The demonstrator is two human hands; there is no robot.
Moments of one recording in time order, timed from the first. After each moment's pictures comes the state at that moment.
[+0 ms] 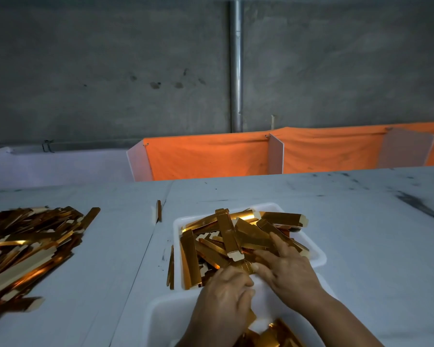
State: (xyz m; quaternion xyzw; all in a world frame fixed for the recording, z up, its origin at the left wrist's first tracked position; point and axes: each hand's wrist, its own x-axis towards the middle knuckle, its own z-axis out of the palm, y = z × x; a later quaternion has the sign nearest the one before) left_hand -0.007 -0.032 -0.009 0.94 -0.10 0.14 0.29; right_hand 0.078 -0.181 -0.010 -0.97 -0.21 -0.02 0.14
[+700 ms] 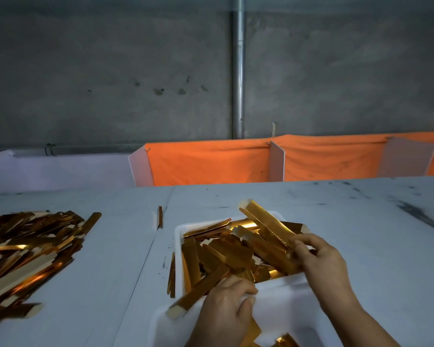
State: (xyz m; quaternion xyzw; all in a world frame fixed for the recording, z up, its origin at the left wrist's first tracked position) left_hand -0.008 -0.036 -0.001 0.93 -0.04 0.12 0.35; right_hand 0.075 -0.201 0.022 -0.79 -0.02 -0.13 0.59
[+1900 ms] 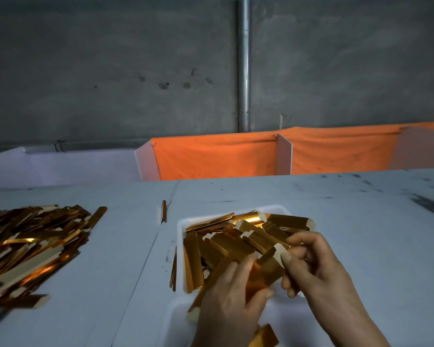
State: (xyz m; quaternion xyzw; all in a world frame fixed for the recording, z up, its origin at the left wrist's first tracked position) left_hand -0.013 -0.050 0.016 0.93 0.00 0.12 0.34; right_hand 0.024 -0.201 0.037 -0.74 -0.17 -0.04 0.65
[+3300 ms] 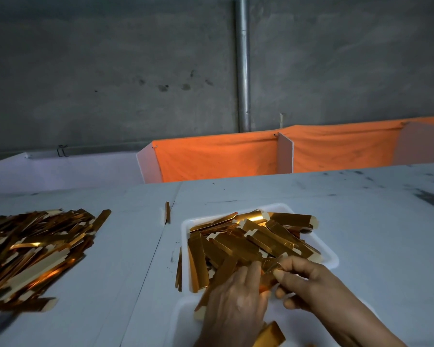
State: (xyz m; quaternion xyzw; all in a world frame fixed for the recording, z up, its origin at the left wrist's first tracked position) left_hand -0.004 -0.044 -0.006 0.97 -0.09 0.18 0.17; right_hand 0.038 -0.200 0.026 -0.73 -0.09 0.20 0.65
